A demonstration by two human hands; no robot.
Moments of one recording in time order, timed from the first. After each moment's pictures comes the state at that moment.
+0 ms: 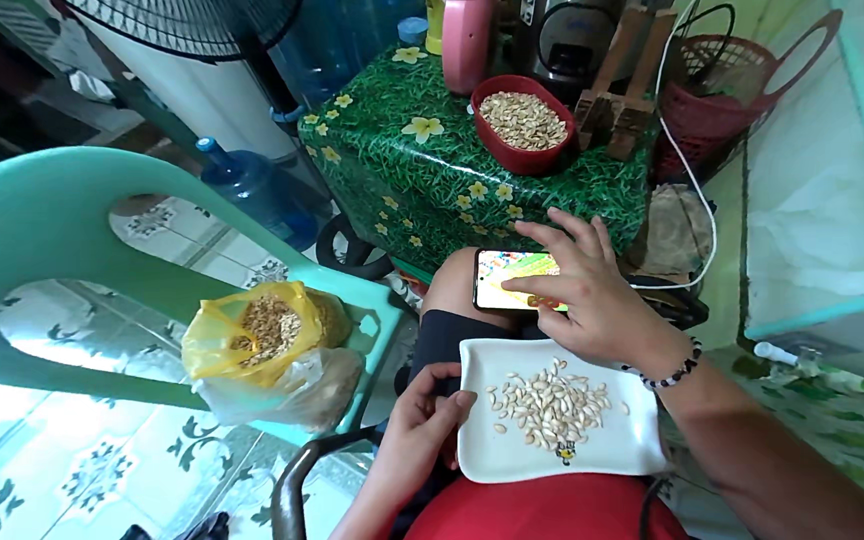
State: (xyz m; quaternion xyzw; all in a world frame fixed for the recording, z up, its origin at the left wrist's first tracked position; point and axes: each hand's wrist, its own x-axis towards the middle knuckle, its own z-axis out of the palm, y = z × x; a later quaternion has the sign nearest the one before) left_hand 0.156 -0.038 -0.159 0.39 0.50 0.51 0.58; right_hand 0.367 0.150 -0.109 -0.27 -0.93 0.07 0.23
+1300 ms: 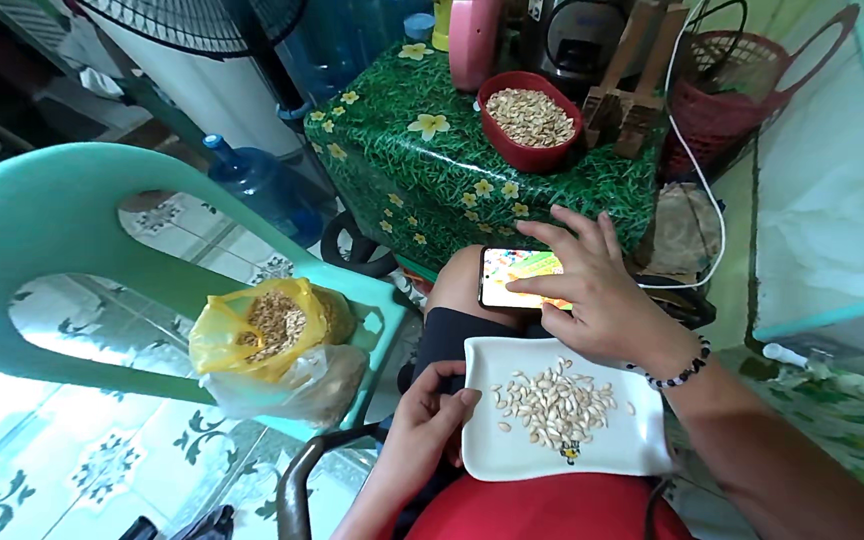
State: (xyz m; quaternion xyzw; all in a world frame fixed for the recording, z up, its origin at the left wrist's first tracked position) left_hand 0.155 -0.038 -0.161 0.39 0.50 0.51 0.58; right_hand 0.365 0.150 -0.106 -0.27 -0.94 0.07 0.22
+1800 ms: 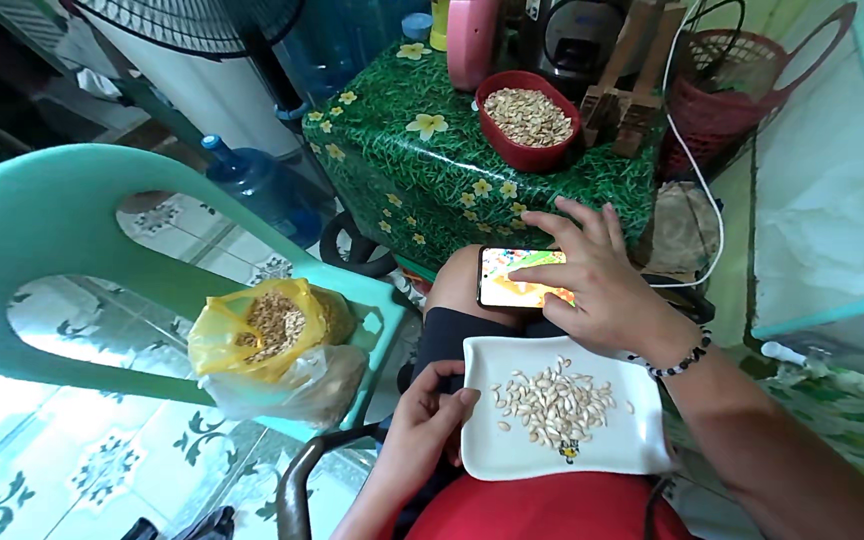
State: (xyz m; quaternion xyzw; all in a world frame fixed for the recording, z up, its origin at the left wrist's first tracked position) left_hand 0.156 -0.038 -0.159 0.39 0.50 0.51 0.58; right_hand 0.367 0.157 -0.102 -0.28 -0.93 0.07 0.20
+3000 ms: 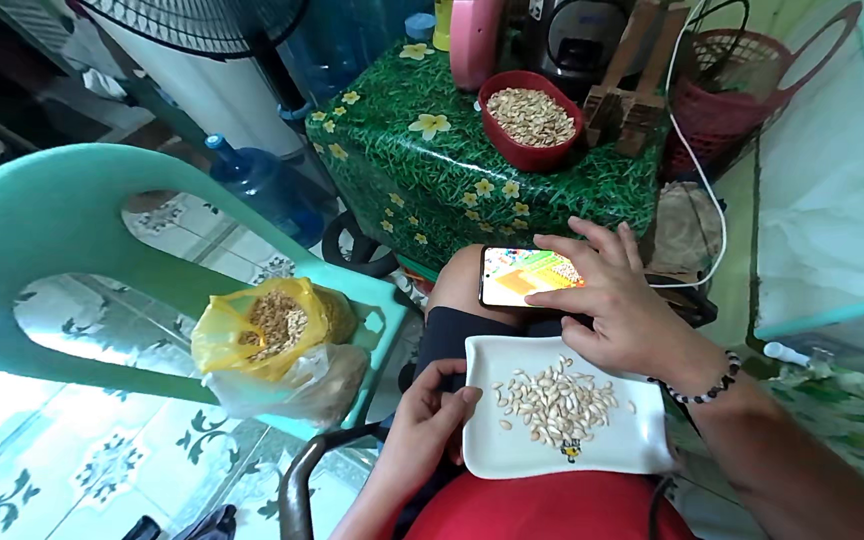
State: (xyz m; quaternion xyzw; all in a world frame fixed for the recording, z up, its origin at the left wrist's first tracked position) left_hand 0.156 -0.038 -0.156 0.39 0.51 0.50 0.58; right_hand 0.386 0.140 -0.108 -0.27 -0.94 0.08 0.22
